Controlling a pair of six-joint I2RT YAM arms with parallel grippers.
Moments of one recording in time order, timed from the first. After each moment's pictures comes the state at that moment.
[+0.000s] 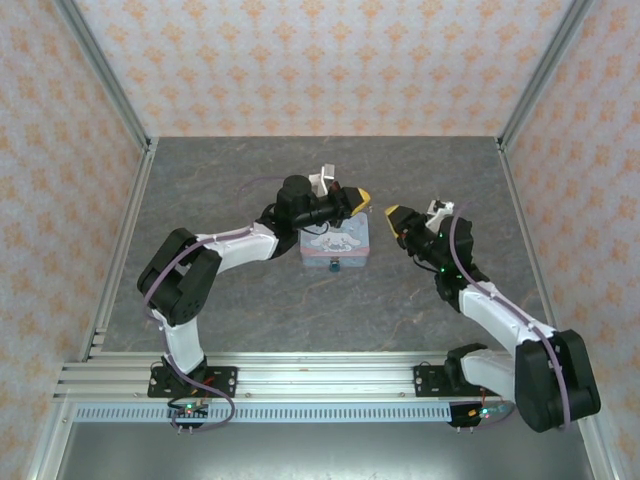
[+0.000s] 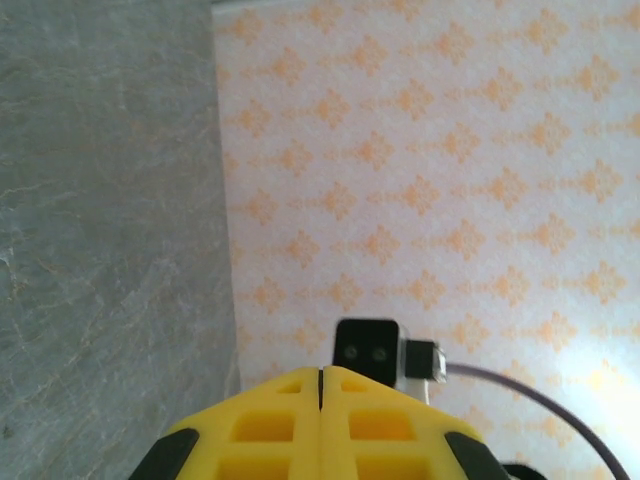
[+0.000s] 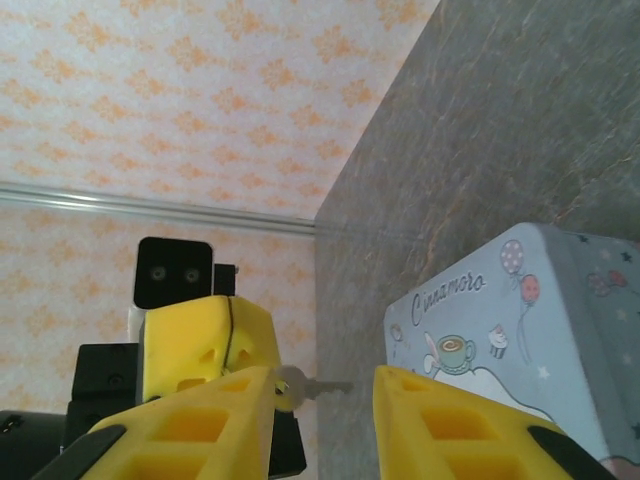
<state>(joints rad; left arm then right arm) -0.59 1.84 1.12 0.59 0.55 -1.35 0.26 1.12 0.46 0.49 -0.41 1.26</state>
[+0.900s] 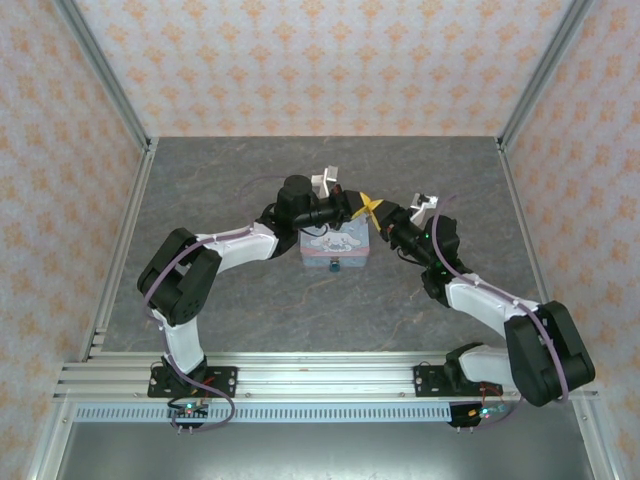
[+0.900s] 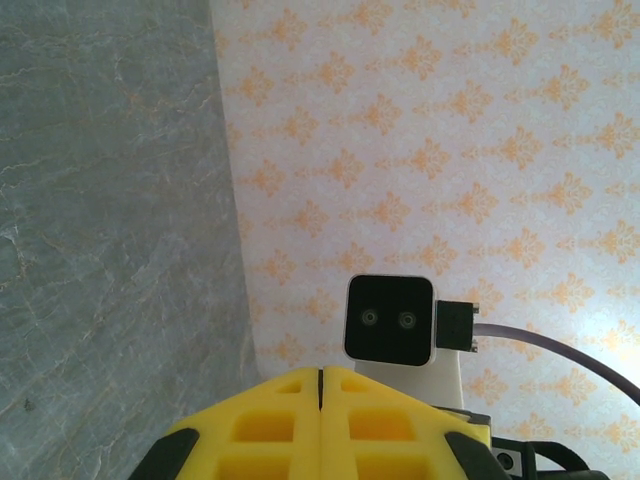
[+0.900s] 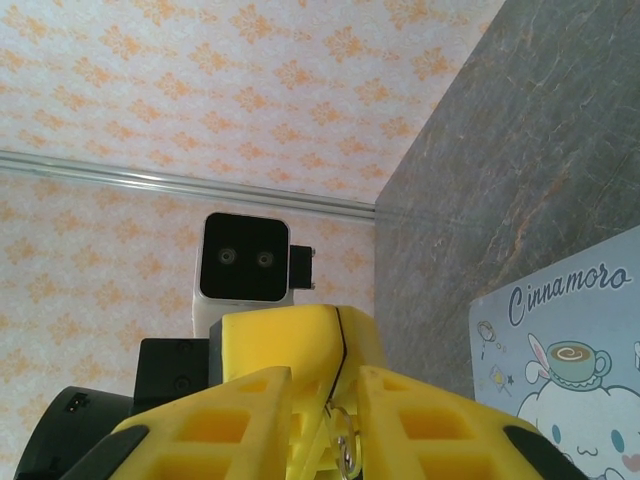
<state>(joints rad) -0.59 1.84 1.12 0.58 0.57 -1.33 0.37 1.26 0.48 0.72 -0.36 1.35</state>
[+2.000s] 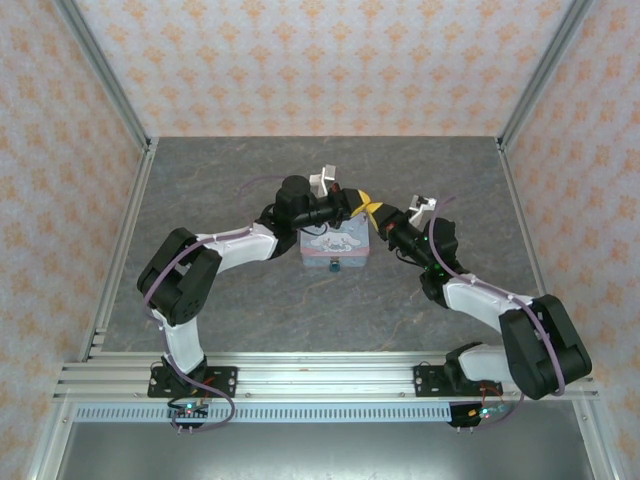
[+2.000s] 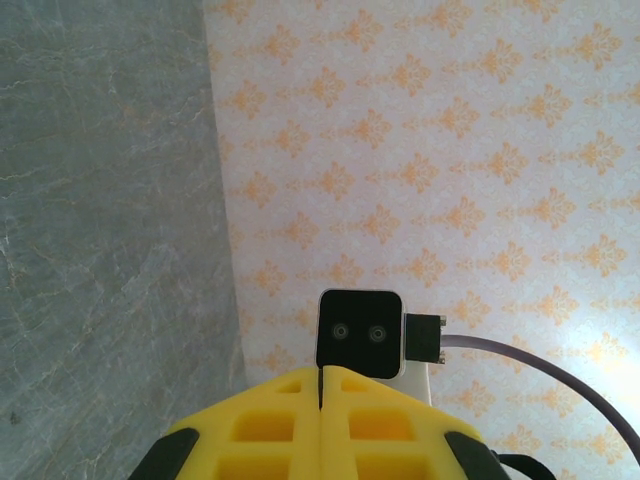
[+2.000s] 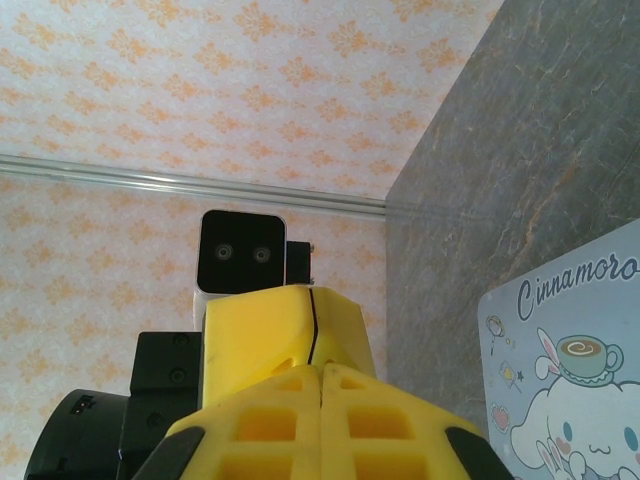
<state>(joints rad) -0.58 1.84 1.11 0.62 0.55 -1.35 0.37 1.28 0.46 0.79 -0.37 1.39</state>
